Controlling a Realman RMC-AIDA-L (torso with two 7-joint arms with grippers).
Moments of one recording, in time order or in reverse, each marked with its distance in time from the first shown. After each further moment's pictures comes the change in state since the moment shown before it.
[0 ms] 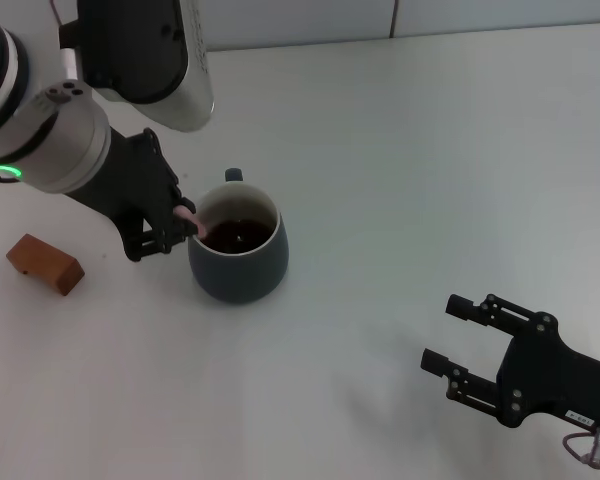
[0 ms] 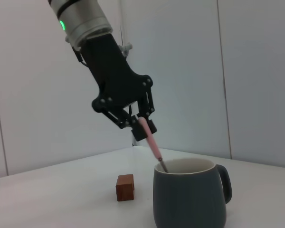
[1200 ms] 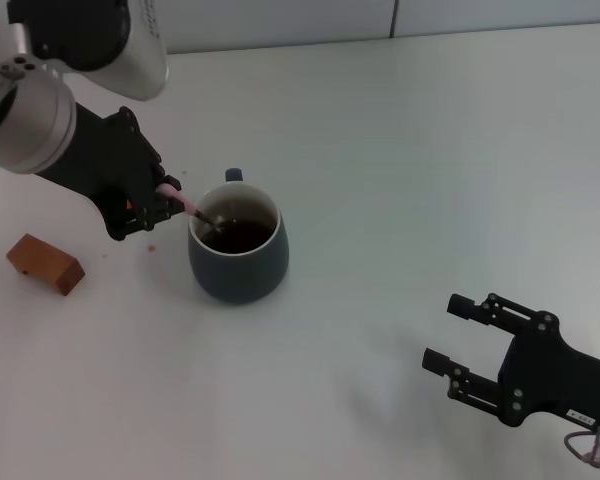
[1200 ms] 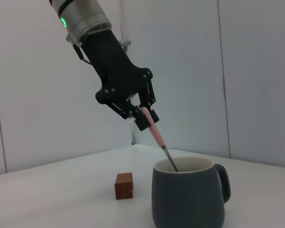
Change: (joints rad) left arm 0.019 0.003 -0.107 -0.008 -0.046 -0.008 0.066; right arm 0.002 0.000 0.000 -0.006 0.000 0.000 -0.005
